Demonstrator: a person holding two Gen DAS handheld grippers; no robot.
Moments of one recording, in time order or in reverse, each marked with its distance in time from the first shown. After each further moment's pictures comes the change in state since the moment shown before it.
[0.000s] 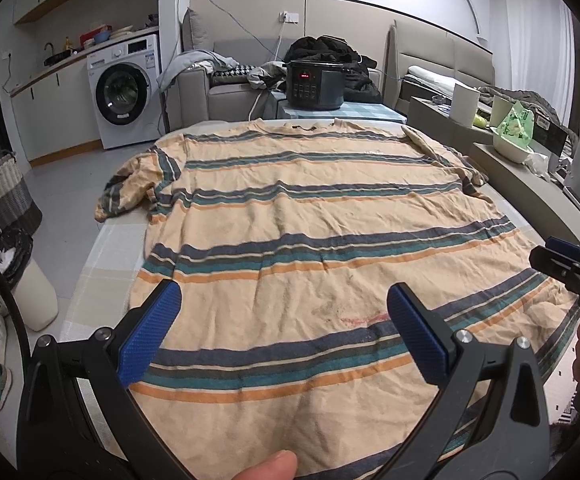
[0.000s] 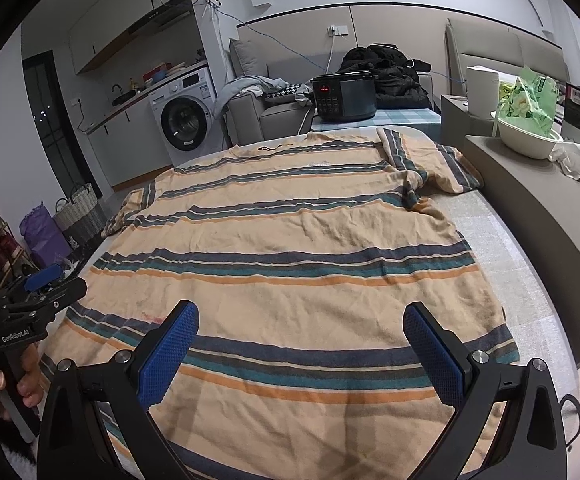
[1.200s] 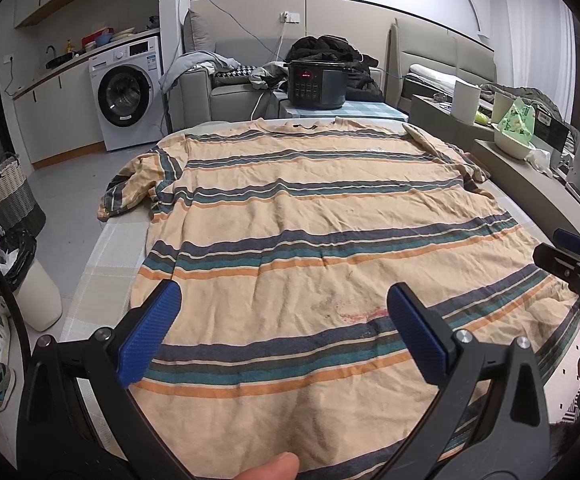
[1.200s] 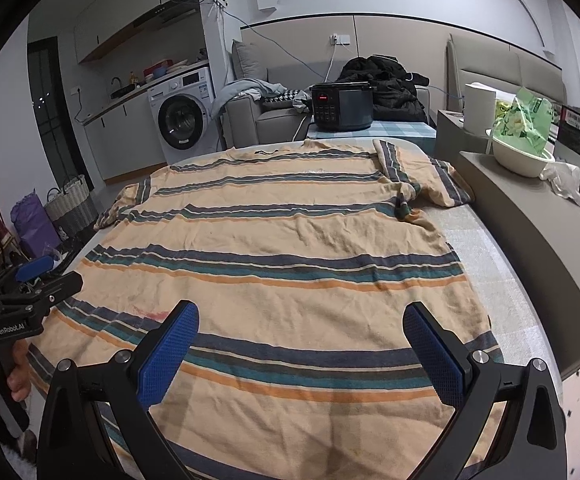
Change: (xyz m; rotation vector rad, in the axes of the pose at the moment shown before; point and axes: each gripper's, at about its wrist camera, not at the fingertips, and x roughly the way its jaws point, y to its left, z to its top) left arm 0.001 -0.001 -0.004 -0.003 0.007 0.006; right arm -0.008 0.008 -0.004 -0.058 -0.024 -0.055
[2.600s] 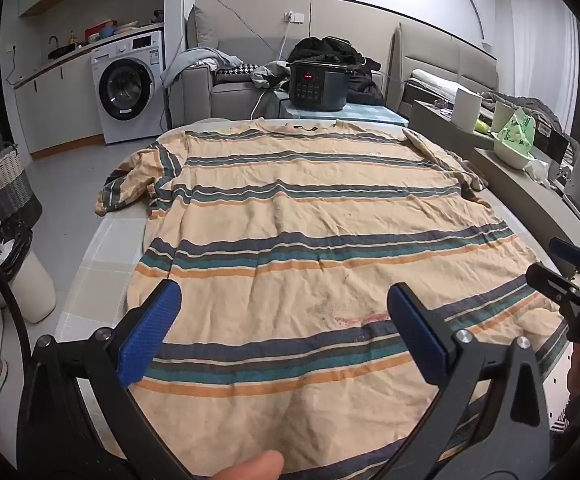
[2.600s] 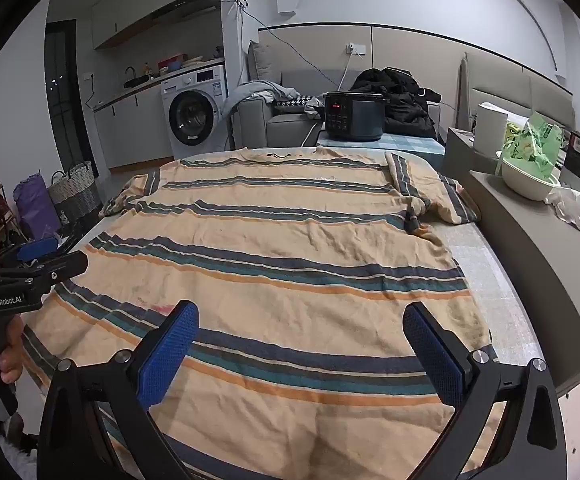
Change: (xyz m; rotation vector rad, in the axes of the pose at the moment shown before) left arm -0.002 0.002 0.002 -0.035 0.003 -0.018; right arm -0.004 0.014 -0.002 -0.092 -0.021 -0.010
